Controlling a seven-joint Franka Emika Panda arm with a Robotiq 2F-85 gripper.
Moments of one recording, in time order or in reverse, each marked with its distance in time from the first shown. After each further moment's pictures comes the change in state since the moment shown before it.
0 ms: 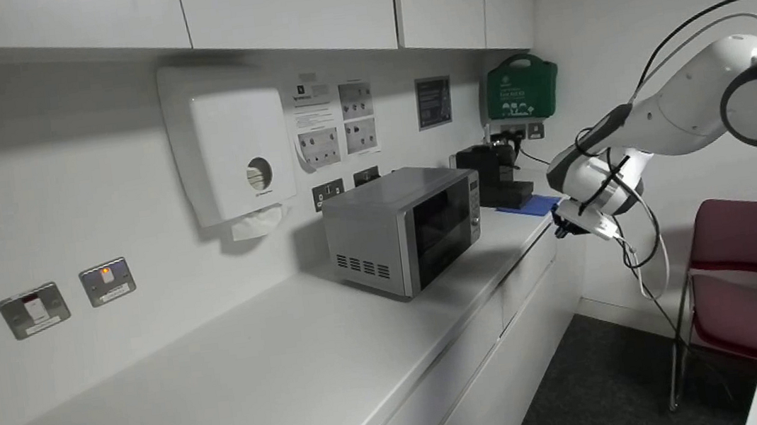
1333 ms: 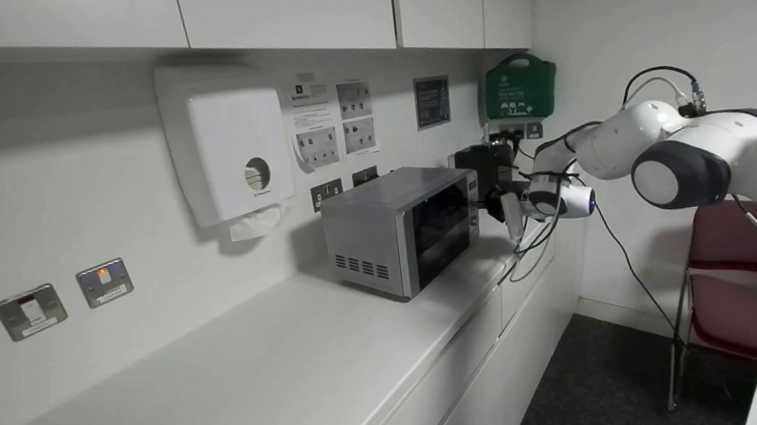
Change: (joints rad) arm -0.413 0.463 0.404 0.723 1.301 -0.424 -0.818
